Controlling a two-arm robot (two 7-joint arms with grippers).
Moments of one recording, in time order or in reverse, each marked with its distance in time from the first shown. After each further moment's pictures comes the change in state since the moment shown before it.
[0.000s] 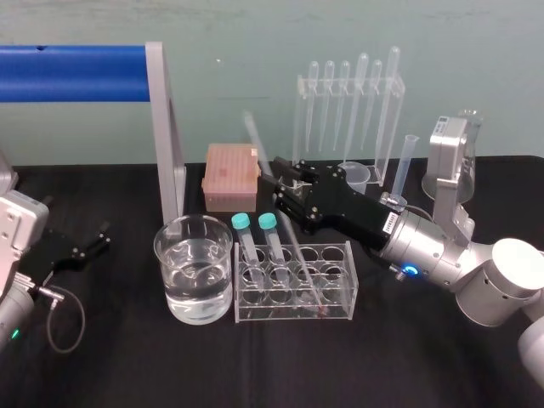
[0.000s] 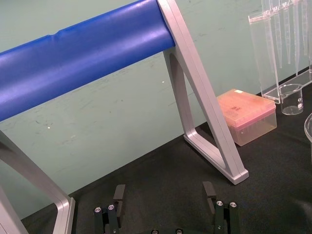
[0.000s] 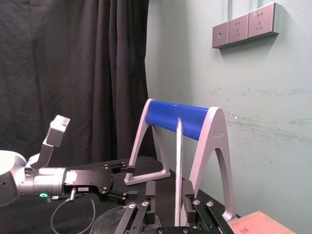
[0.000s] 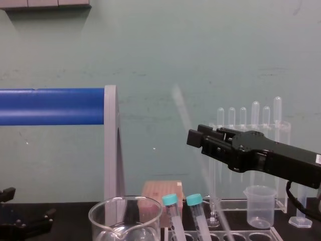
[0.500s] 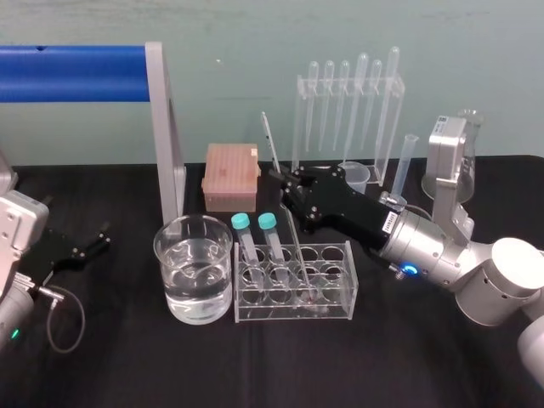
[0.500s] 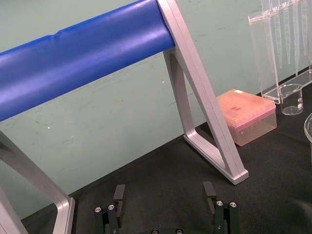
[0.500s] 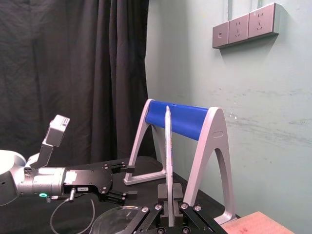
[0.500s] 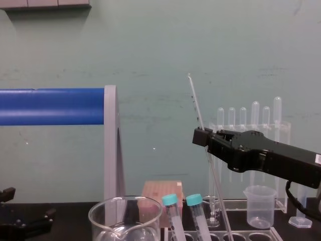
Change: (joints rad) left arm 0.000 0.000 0.000 0.000 0.000 0.000 0.000; right arm 0.001 -0.001 -0.001 0.001 -0.003 -0.002 -0.001
